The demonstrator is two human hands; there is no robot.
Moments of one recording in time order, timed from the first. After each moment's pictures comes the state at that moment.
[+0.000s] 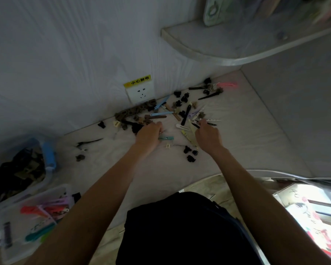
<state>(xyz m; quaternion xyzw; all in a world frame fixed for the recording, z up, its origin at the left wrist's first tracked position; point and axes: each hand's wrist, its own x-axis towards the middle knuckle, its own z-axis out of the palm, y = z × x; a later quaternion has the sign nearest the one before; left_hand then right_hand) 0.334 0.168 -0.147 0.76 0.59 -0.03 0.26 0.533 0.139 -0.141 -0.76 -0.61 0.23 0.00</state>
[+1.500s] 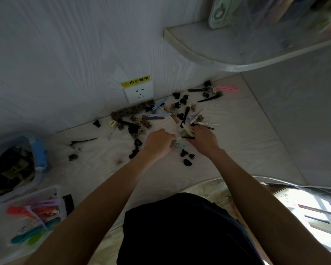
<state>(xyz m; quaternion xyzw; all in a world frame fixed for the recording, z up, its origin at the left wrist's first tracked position) 0.367 0.161 -0.148 0.85 0.48 -0.08 0.20 0.539 0.150 -0.154 -0.71 -0.66 0.24 -0.04</state>
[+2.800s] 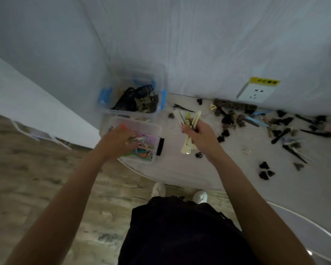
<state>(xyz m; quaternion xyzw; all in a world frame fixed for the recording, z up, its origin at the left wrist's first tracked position) 0.063 -0.044 -0.092 0.60 0.77 0.01 0.22 0.303 0.078 -0.071 -0.48 -0.64 0.57 0.17</state>
